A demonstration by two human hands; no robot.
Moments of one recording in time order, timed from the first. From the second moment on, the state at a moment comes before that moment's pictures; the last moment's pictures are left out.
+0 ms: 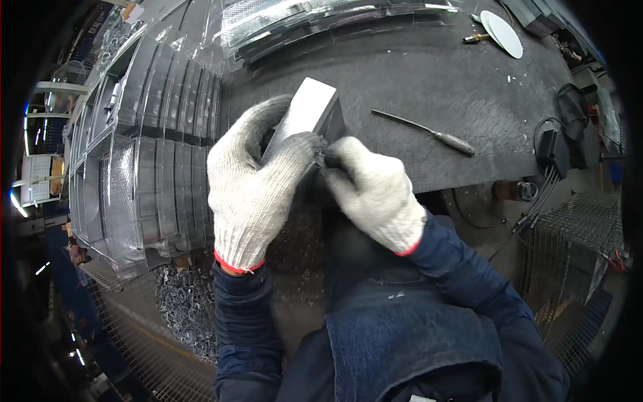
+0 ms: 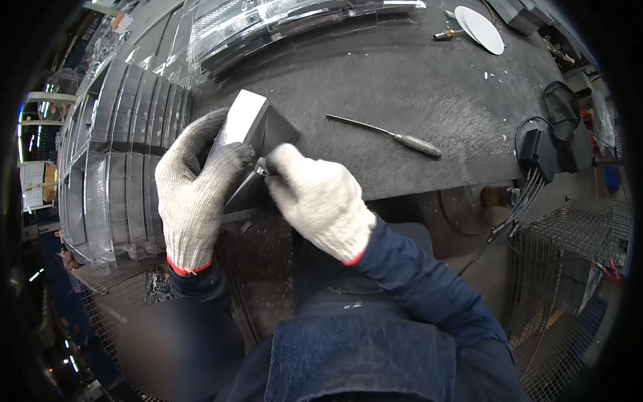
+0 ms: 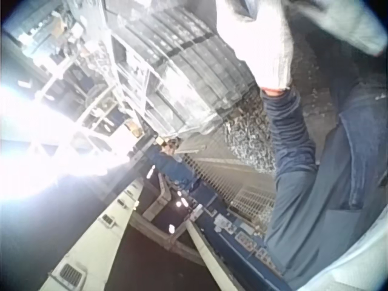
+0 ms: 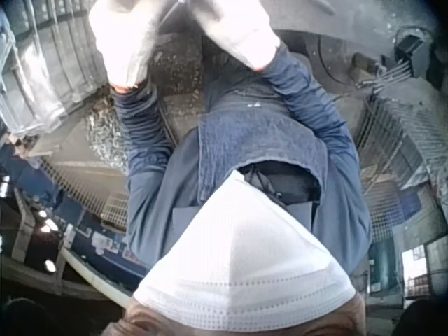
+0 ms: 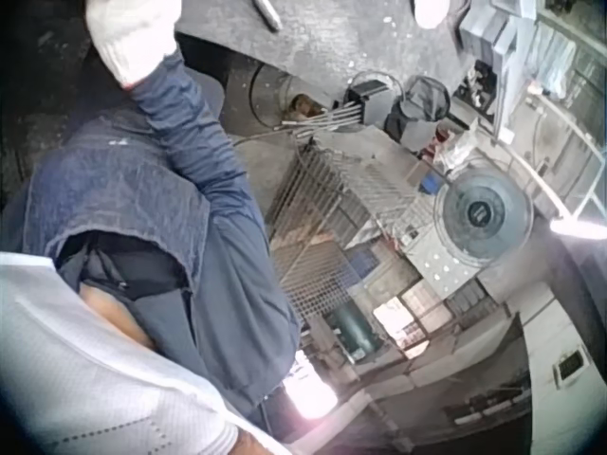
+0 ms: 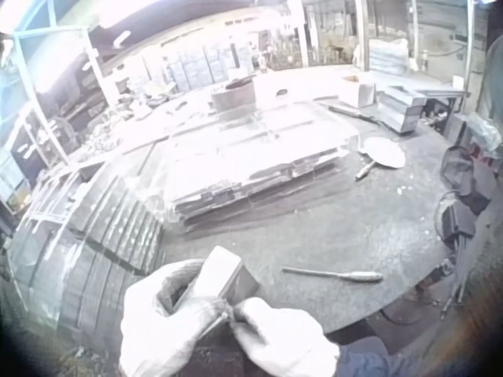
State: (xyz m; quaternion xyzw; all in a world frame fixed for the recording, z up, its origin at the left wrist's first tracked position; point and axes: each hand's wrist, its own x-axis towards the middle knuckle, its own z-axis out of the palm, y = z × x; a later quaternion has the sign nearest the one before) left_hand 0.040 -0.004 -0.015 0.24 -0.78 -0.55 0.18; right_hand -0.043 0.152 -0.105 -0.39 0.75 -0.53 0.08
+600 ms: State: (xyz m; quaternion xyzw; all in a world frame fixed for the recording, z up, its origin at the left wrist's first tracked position) left_hand 0.045 -0.007 -0.019 0.25 -0.79 -0.53 0.19; right_hand -0.052 0.152 -0.095 -0.49 0.75 -0.44 -0.07
